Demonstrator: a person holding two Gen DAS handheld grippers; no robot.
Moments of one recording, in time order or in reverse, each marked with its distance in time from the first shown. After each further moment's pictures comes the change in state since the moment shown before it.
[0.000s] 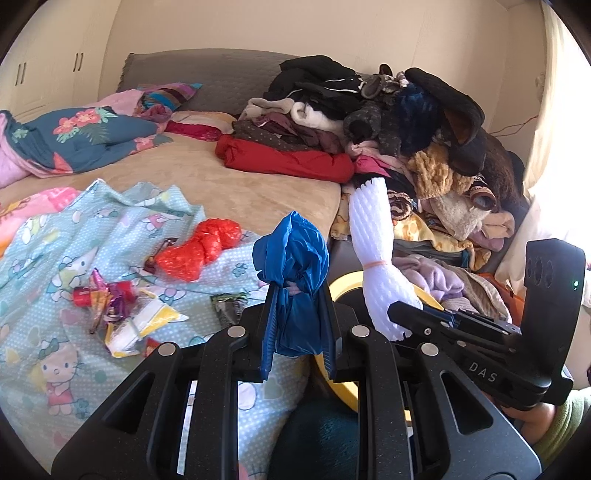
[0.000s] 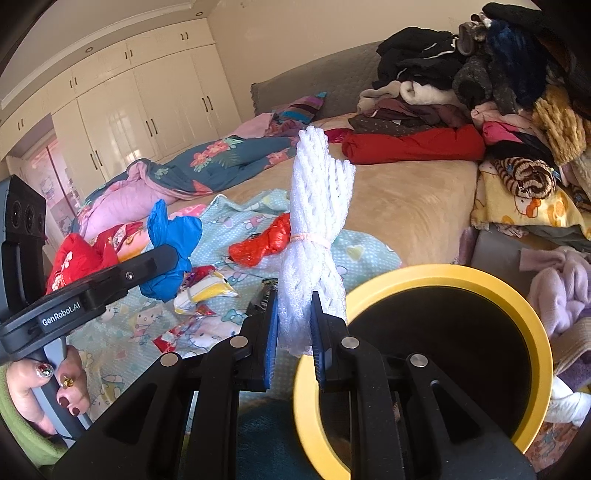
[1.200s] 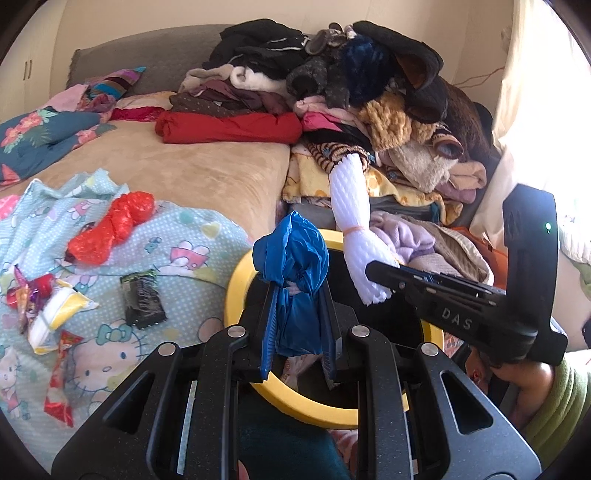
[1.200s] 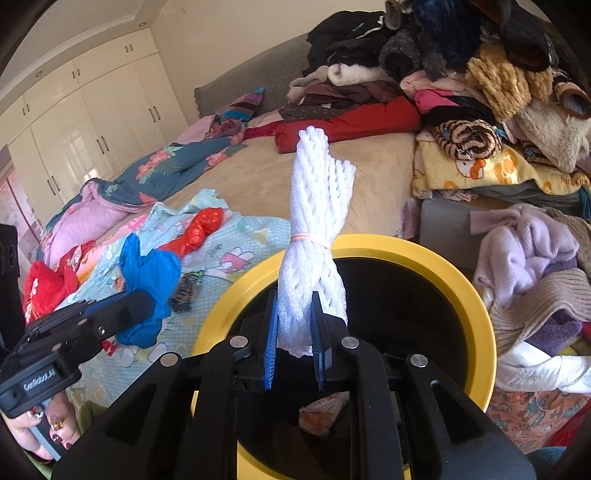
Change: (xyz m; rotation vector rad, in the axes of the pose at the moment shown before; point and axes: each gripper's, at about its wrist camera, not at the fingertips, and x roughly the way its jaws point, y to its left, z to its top) left arm 0.057 -0.071 -0.029 0.121 0.128 -0.123; right arm -0.016 -0.089 -0.024 0.143 0.017 -0.148
